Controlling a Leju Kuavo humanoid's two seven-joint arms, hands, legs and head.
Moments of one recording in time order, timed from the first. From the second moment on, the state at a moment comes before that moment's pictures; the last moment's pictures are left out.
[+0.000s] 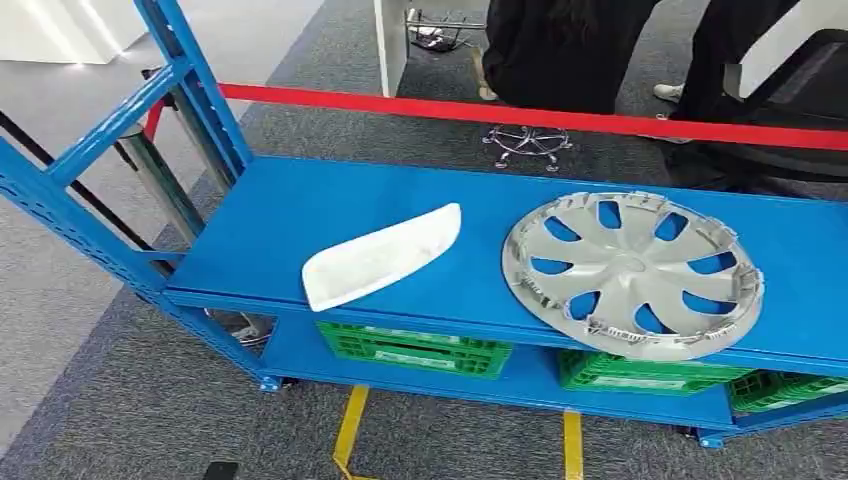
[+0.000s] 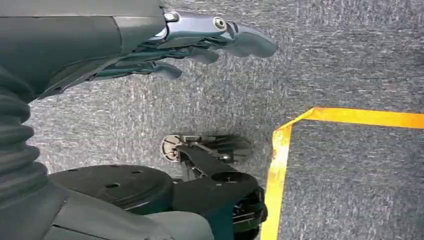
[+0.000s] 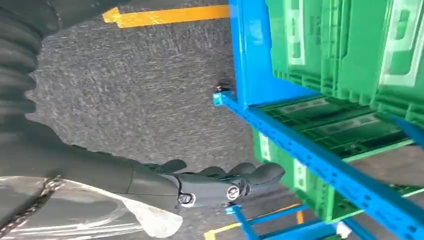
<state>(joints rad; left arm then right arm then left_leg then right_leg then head) -0.03 -0.16 0.60 -0.22 -0.33 0.16 -0.42 0.11 0.29 -1.17 -1.03 0.72 0.00 -0.69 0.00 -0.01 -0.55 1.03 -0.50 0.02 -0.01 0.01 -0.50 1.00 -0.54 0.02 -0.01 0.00</state>
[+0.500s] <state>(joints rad) -0.03 -0.15 0.67 -0.22 -0.24 0.02 -0.38 -0.01 0.15 -1.44 -0.42 0.68 -0.03 -0.08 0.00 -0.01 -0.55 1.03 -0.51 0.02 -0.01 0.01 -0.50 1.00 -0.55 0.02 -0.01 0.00</state>
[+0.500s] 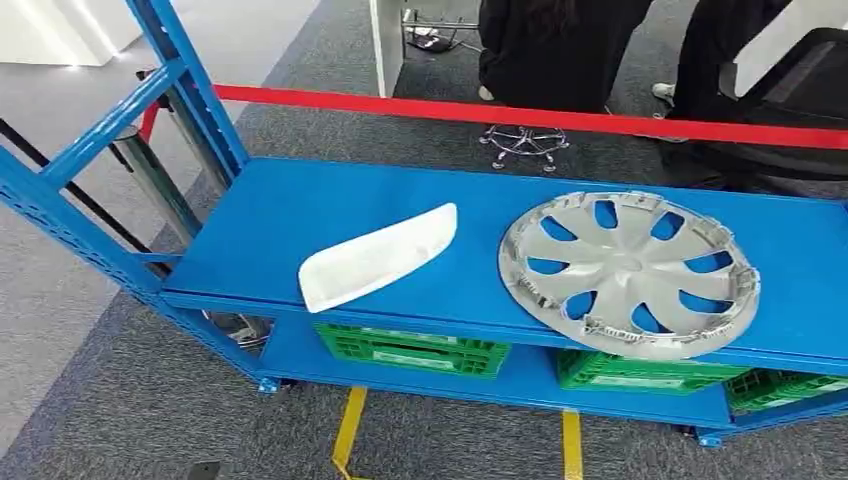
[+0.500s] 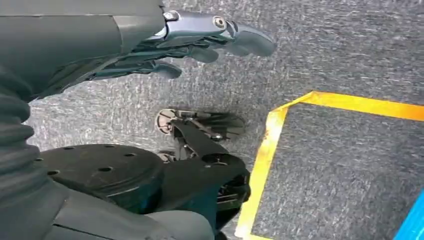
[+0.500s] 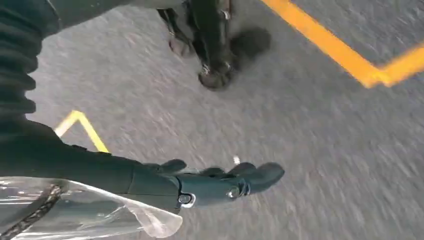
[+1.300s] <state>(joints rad) -0.03 -0.16 0.76 -0.22 -0.29 0.05 -0.40 0.00 0.29 -1.42 -1.14 0.32 -0.05 -0.70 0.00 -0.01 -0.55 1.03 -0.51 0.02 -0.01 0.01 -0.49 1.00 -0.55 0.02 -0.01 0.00</state>
